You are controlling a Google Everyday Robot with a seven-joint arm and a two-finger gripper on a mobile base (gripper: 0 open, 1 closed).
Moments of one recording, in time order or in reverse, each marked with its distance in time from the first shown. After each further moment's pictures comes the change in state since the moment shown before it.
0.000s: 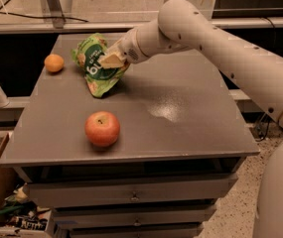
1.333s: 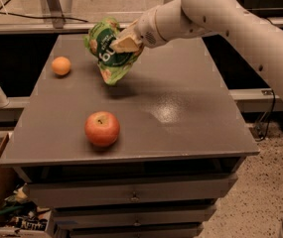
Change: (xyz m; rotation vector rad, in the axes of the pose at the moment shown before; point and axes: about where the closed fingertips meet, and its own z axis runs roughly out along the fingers) arm -0.019 -0.026 -0.066 0.083 -0.025 -0.051
